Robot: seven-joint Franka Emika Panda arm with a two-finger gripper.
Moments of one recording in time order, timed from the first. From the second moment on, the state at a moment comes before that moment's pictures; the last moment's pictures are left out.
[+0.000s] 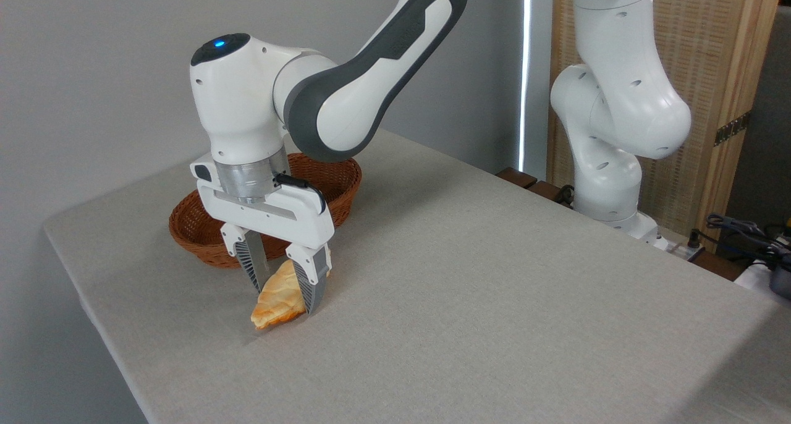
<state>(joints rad) -0.20 0.17 -0.03 -1.93 -0.01 2.13 0.20</state>
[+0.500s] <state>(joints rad) -0.20 0.17 -0.03 -1.93 -0.01 2.13 0.20</state>
